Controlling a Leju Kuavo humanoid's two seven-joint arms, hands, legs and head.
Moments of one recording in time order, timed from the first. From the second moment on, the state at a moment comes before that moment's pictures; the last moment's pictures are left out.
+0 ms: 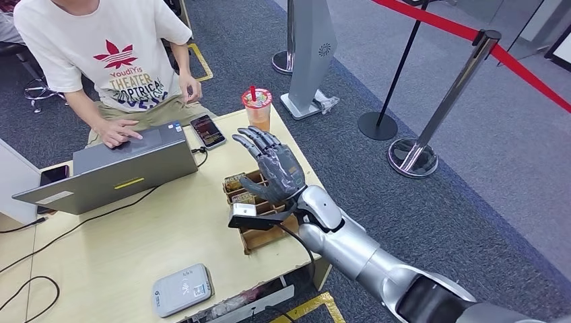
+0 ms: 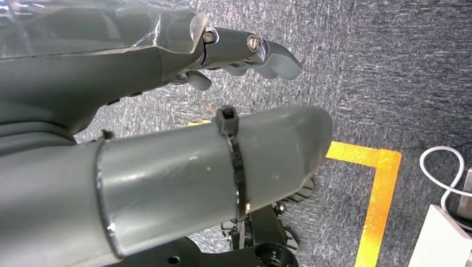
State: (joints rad) left arm -0.07 -0.11 1.09 -0.21 -0.85 0.02 -0.07; right arm -0.34 -0.23 0.42 -1.30 0.91 -0.46 -0.22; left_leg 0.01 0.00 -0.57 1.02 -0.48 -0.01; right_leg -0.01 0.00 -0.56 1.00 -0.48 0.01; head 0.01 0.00
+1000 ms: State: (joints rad) left arm -0.07 -0.11 1.10 -0.21 -0.86 0.01 -0.09; right arm -0.21 -0.27 0.33 -1.33 0.91 -0.44 -0.21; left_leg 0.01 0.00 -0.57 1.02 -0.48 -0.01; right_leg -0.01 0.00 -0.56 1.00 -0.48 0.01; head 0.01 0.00
